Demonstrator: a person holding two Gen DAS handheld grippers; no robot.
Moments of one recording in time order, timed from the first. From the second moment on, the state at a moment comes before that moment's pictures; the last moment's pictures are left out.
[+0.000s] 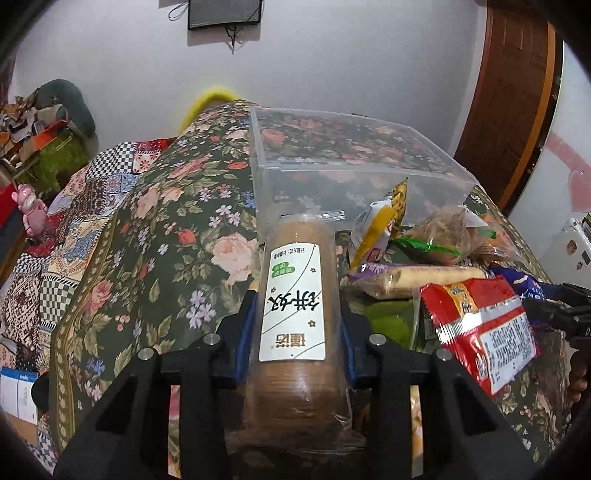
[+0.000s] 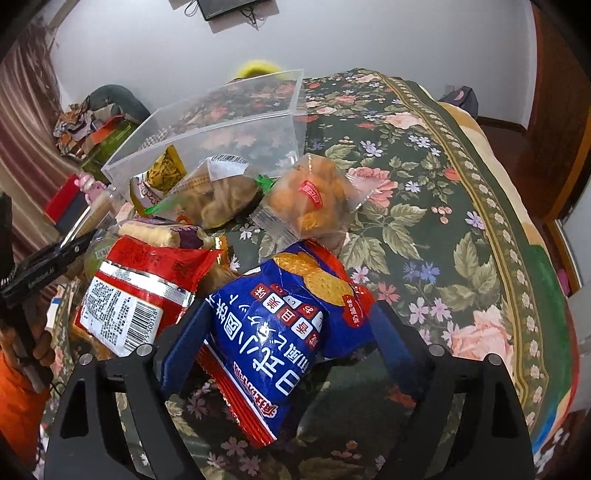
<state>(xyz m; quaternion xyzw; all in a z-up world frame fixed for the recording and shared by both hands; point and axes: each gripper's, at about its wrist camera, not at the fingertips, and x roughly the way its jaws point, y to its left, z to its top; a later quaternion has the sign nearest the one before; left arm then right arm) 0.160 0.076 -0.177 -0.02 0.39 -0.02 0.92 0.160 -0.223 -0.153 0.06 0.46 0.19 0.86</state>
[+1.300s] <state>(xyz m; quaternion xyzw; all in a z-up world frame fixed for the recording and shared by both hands) 0.101 0.057 -0.114 -0.03 0.33 -0.01 0.94 0.145 -0.237 -0.116 0.01 0.41 0.18 0.89</state>
